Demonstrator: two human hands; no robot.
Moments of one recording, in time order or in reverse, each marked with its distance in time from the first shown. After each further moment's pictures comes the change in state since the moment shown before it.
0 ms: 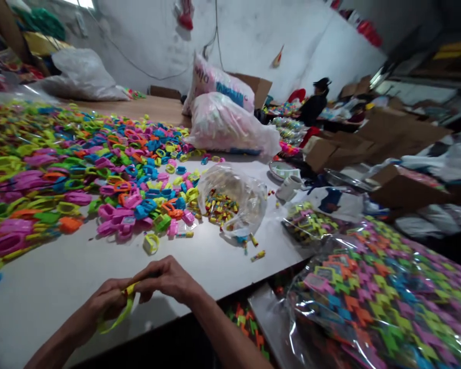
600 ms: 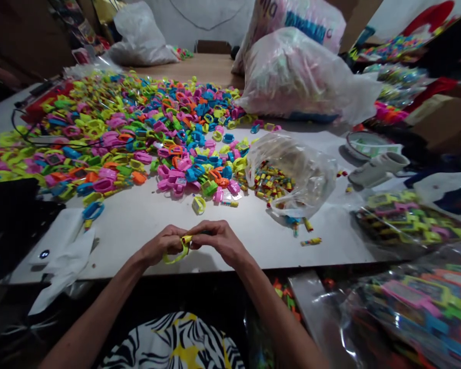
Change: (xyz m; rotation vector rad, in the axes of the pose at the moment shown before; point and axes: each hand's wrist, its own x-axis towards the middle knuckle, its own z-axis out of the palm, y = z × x) left_hand -0.007 0.023 0.009 -0.037 0.050 -0.020; right_hand -0.011 -0.006 0.003 -0.036 0.028 -0.032
